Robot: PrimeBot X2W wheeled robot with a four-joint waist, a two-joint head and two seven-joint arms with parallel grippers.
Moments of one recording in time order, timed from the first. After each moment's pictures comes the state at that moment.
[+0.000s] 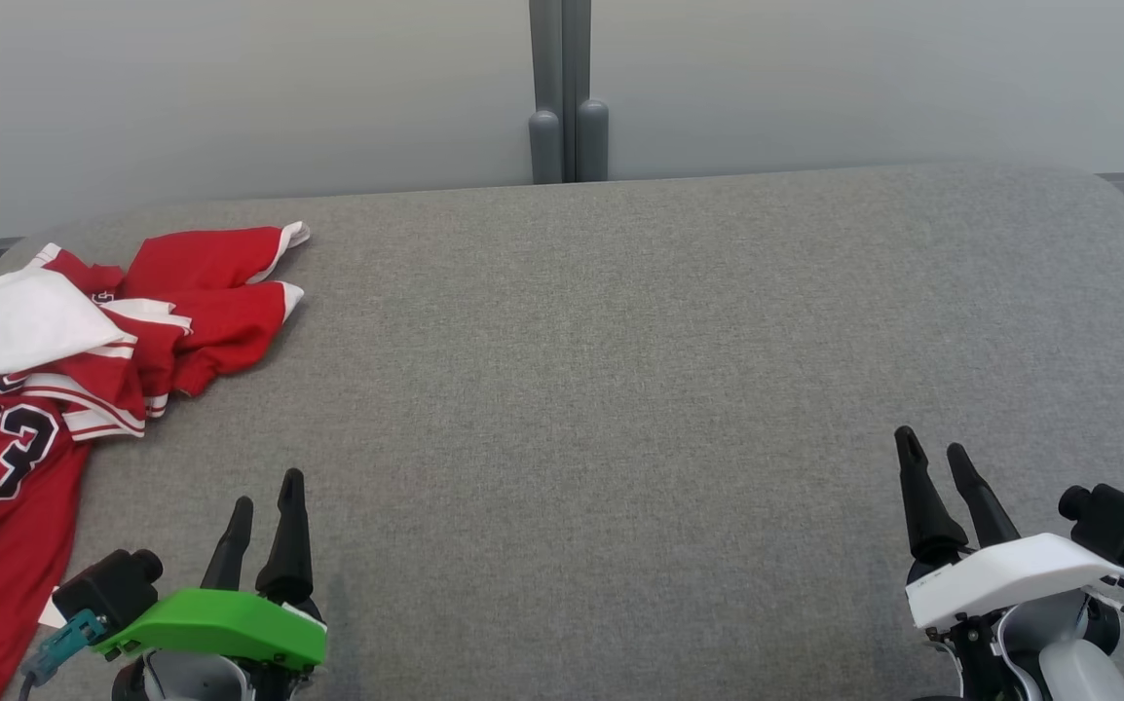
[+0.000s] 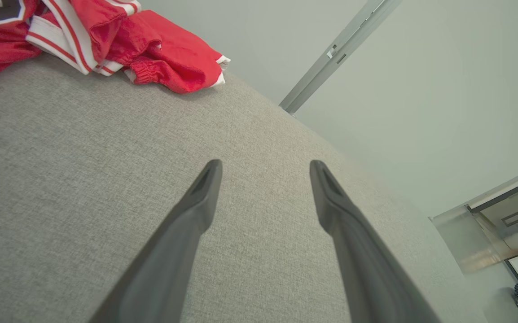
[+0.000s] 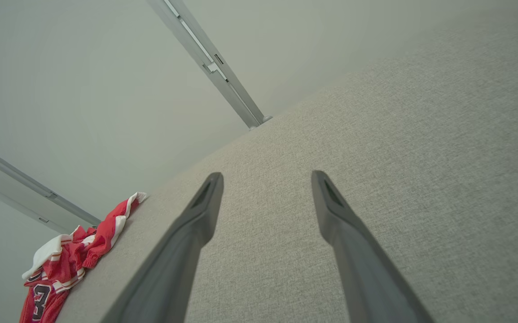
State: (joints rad) left arm -0.07 0.10 -0.09 0.29 -0.83 -0.07 -0.09; right arm -0.04 -0.08 0.02 0.17 0.69 0.13 -0.08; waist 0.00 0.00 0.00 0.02
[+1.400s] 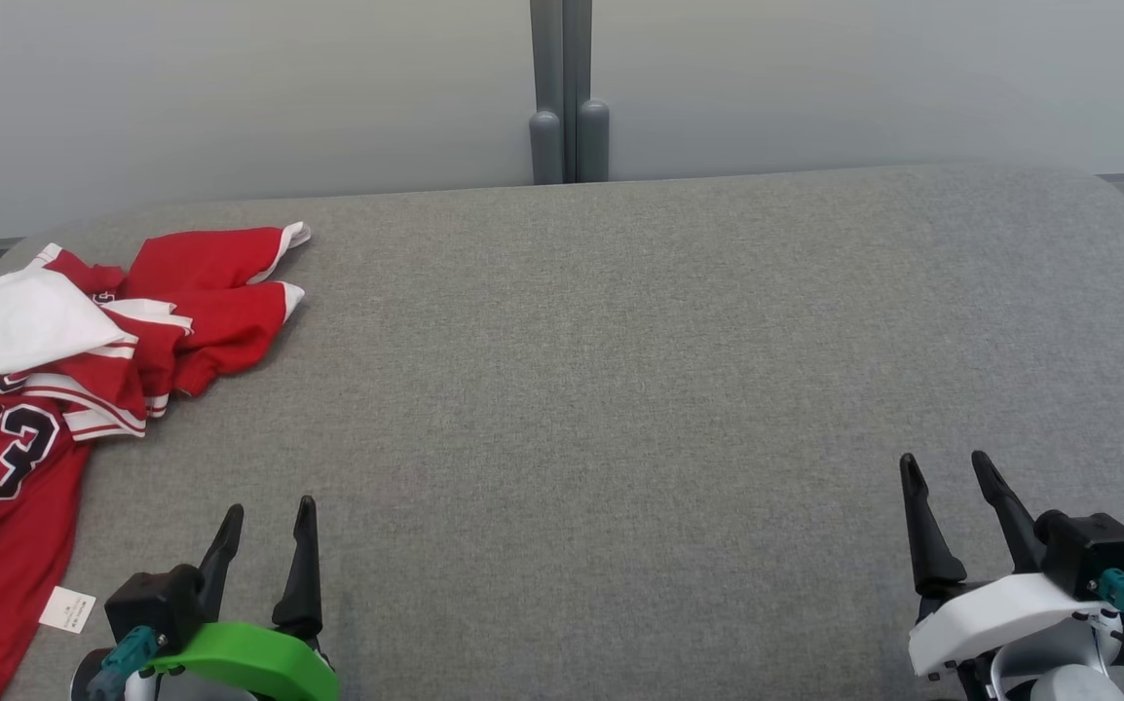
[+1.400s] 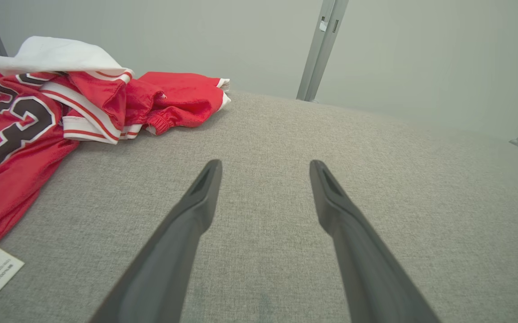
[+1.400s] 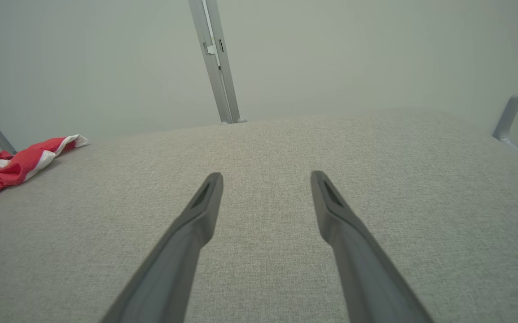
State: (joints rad) left arm -0.04 0.11 -0.09 0.32 -0.36 -0.10 -0.20; right arm 0.00 -0.12 0.02 0.17 0.26 0.13 -0.19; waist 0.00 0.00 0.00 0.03
